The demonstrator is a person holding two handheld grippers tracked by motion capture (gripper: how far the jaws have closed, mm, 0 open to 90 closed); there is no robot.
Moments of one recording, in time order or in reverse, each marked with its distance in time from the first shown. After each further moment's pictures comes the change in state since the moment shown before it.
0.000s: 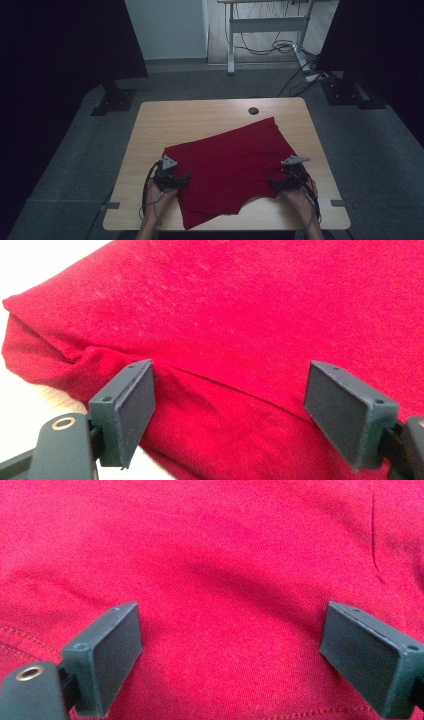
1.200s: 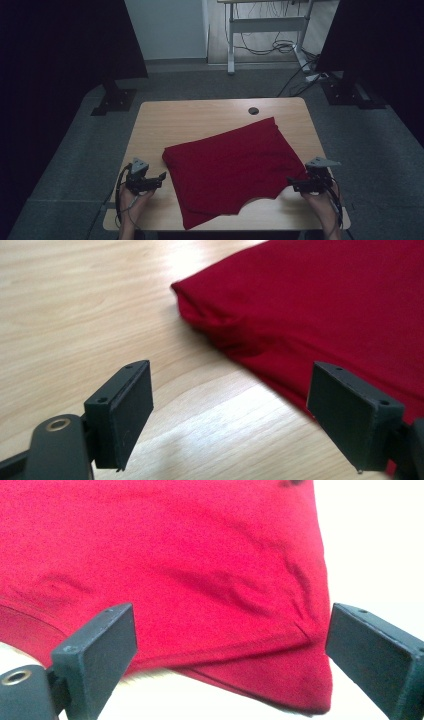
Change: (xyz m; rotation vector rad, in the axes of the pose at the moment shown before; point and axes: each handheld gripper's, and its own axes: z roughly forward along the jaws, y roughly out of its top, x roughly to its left) left arm 0.049 -0.021 -0.057 -0.031 0.131 -0.088; right arm -0.028 -0.018 -0.065 -0.123 -0.053 0.044
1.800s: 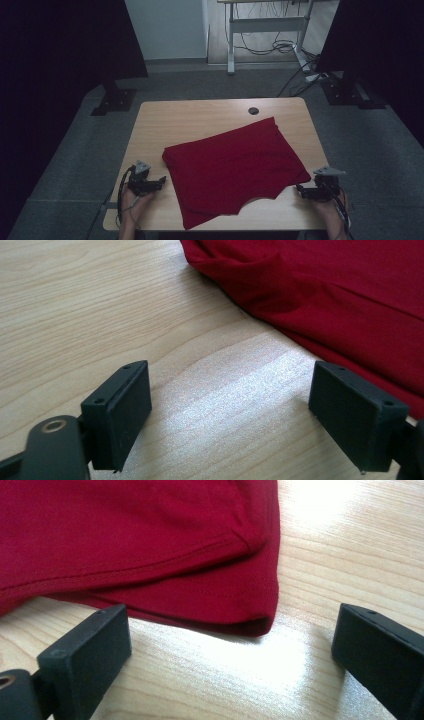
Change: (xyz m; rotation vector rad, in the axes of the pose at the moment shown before) left arm 0.010 -0.016 0.026 0.080 -0.016 0.022; right arm -0.026 -0.045 0.013 0.071 -0.107 0.044
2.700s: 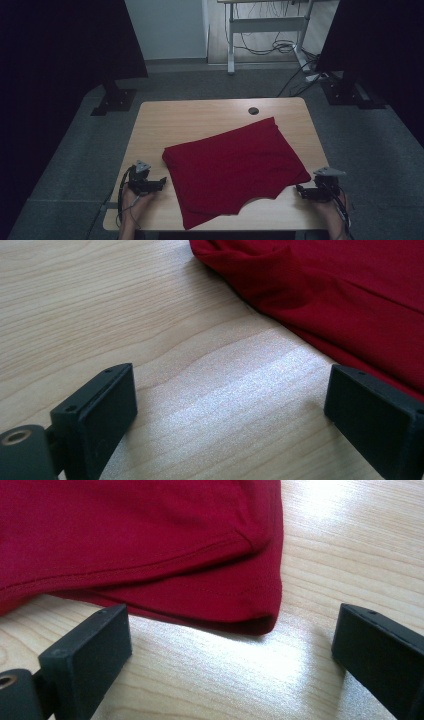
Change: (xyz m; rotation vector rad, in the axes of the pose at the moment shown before) left arm -0.001 0.001 0.001 0.009 0.006 -0.010; right arm 0.000 -0.001 -0.001 -0.001 0.008 -0.003
